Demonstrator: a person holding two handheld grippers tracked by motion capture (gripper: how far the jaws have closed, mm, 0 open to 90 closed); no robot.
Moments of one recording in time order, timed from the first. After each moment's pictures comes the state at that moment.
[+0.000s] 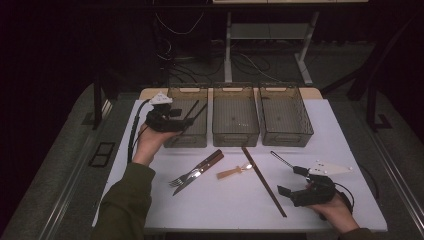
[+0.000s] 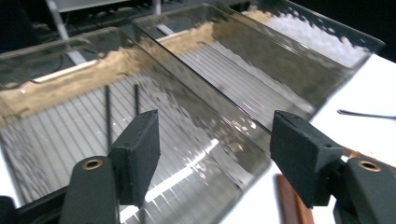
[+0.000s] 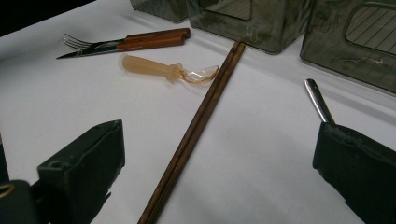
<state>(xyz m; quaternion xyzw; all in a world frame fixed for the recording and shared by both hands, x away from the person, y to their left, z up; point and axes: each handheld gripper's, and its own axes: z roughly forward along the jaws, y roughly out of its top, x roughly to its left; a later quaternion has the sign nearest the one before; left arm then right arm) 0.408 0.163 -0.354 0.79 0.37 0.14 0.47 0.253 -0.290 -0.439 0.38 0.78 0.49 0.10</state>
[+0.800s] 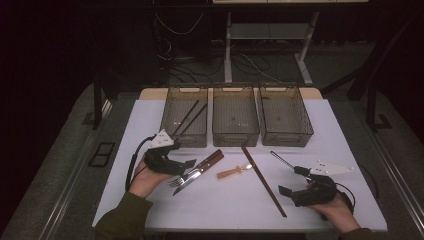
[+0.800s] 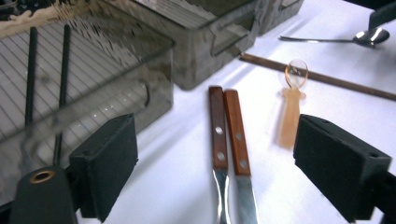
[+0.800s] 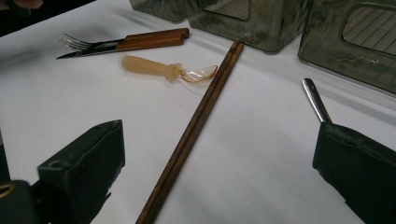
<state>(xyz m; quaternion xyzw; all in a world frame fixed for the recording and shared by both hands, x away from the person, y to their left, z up) 0.319 0.166 -0.402 0.82 0.32 0.12 0.46 0.252 -0.292 -0.438 0.38 0.78 0.49 0.11</state>
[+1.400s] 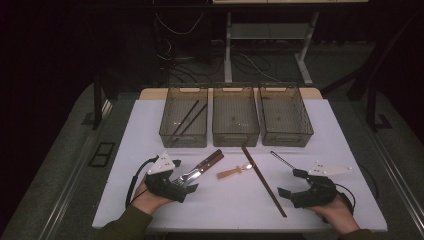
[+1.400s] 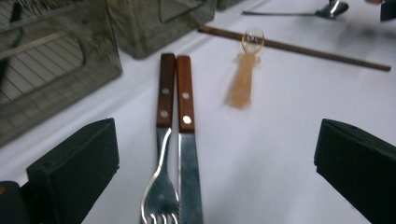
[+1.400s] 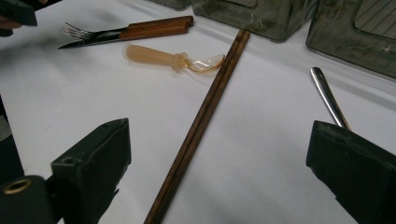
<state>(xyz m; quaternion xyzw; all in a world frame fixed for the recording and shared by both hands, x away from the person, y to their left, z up) 0.273 0.161 -0.426 0.83 0.29 0.11 0.46 0.248 -0.287 -0.433 0.39 0.79 0.46 0.09</state>
